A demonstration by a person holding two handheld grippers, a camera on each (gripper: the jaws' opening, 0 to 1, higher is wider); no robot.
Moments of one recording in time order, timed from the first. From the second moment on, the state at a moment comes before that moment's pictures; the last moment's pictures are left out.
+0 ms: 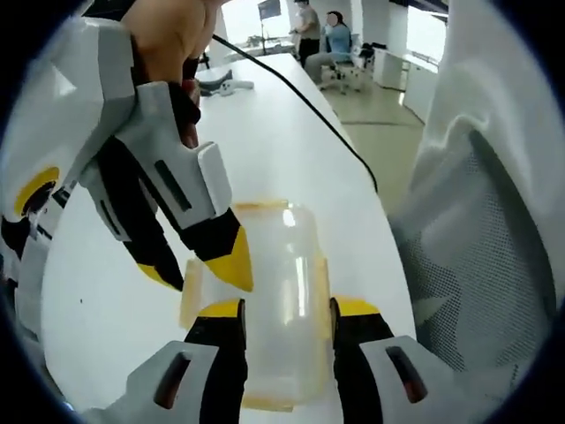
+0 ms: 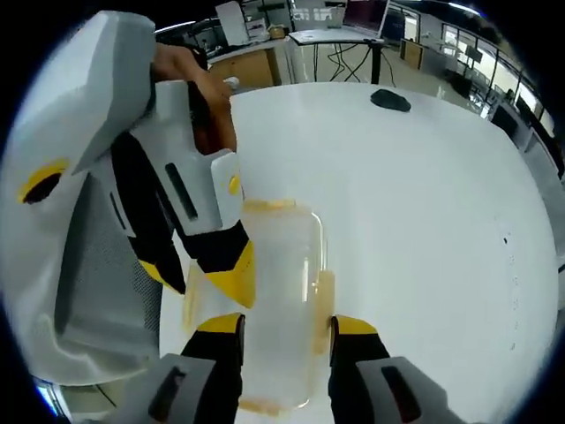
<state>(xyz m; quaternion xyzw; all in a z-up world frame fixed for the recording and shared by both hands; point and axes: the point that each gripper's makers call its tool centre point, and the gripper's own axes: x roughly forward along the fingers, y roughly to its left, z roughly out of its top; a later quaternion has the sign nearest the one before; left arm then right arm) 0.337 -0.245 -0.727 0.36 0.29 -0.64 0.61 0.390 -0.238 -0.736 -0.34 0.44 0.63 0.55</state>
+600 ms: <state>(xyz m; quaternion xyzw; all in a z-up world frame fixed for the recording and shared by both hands) 0.327 -0.240 -0.728 0.36 0.28 -0.65 0.61 0.376 -0.237 -0.748 -0.32 0.55 0.63 0.45</state>
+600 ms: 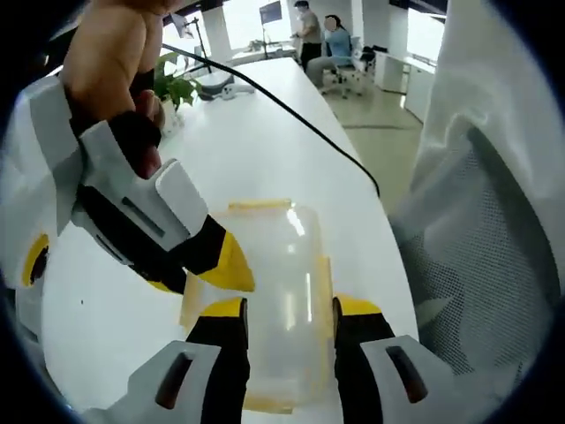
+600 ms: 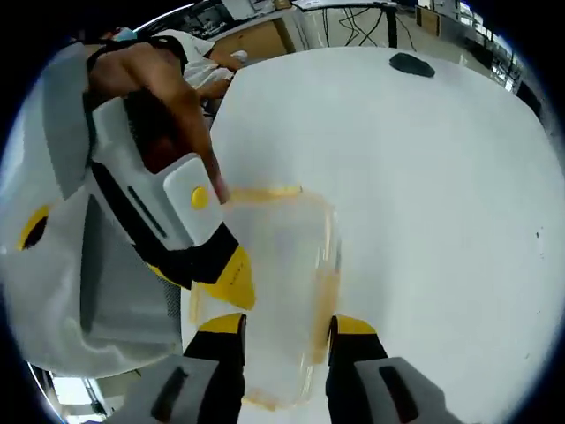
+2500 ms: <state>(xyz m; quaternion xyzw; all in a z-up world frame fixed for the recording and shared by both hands) 0.334 -0.244 -0.721 0.27 0.27 -0.61 0.70 0.370 -0.253 -0.730 -0.28 0.39 0.58 0.66</state>
